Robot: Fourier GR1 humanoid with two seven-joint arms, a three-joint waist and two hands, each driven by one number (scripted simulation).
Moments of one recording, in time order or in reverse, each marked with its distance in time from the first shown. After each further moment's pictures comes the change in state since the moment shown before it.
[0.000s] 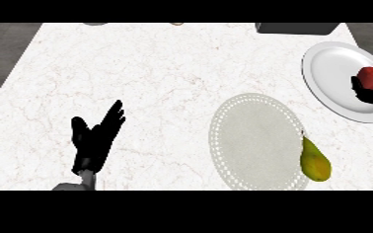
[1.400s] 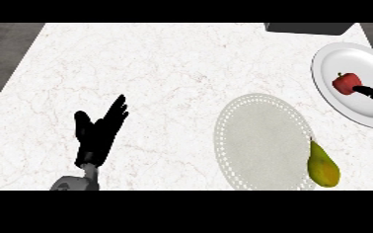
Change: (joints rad) left arm -0.045 -0.003 0.002 0.017 -0.006 -0.015 0.001; right arm -0.237 -0.179 -0.069 0.547 0.007 0.243 -0.121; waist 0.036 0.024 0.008
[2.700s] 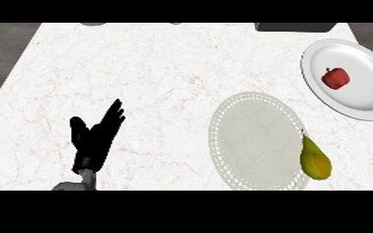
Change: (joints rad) left arm 0.039 -0.008 0.018 0.000 0.005 0.008 -0.021; right arm 0.275 -0.195 0.070 -0.050 0.021 0.328 -0.057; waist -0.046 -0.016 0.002
